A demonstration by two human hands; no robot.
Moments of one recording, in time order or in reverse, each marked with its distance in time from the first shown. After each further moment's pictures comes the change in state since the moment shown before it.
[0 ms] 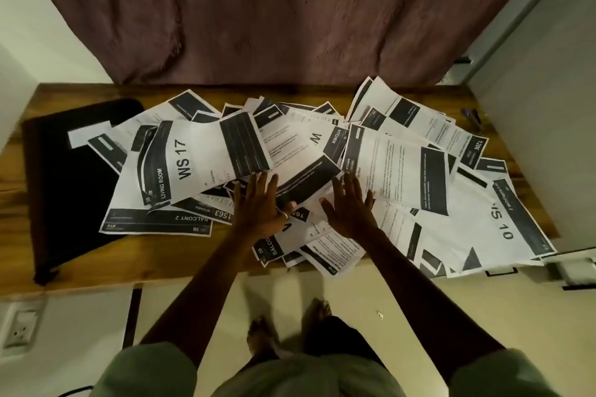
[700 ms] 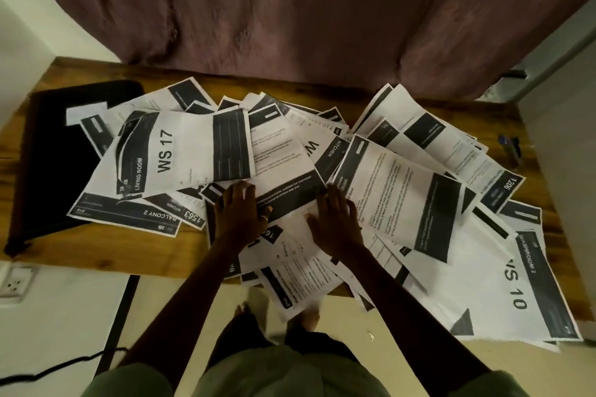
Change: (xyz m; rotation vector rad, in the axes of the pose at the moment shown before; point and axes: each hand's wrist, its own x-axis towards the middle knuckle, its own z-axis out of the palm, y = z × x) left_hand 0.025 0.039 0.021 -0.075 0.077 -0.352; right_hand 0.056 0.053 0.015 -0.118 -0.045 -0.270
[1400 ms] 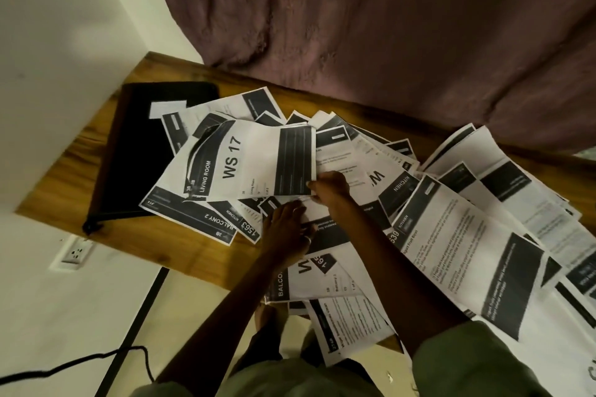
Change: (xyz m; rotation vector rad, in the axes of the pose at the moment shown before) left_hand 0.005 -0.022 -0.011 -0.258 -0.014 -0.059; right_hand 0.146 -0.141 -0.039 1.034 -0.264 0.379
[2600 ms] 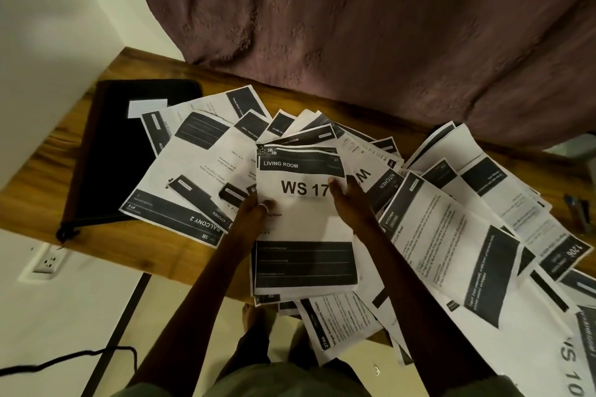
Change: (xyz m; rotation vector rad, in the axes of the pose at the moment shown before) left_hand 0.015 -0.031 -0.034 -1.140 -0.022 -0.332; right_hand -0.029 0.040 -0.058 -0.291 0.168 -0.238
